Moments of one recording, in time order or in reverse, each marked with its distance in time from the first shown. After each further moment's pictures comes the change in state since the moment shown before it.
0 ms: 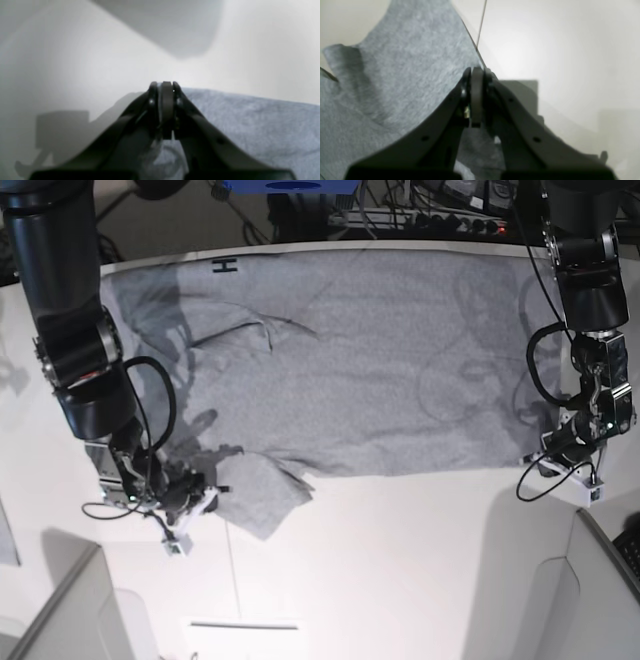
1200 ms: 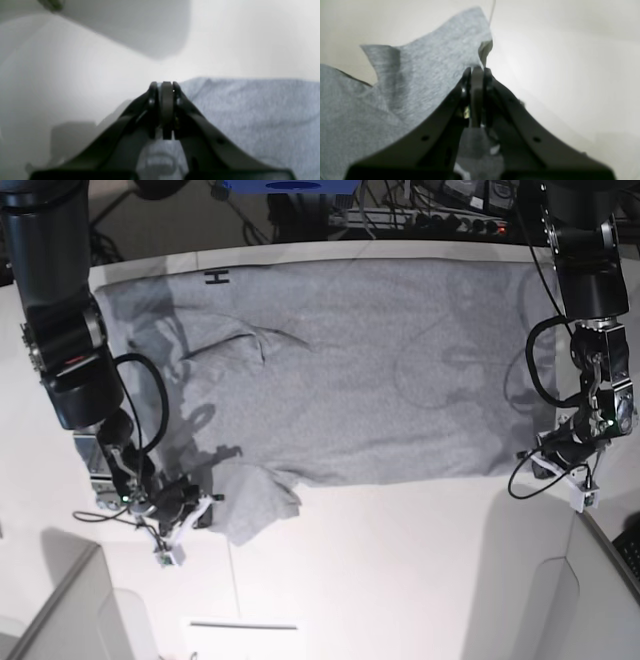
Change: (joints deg) left arm 3.0 -0.2 -0.1 9.8 0.0 0.2 6.3; right arm -2.8 4.3 0.0 11.4 0.0 -4.1 1.9
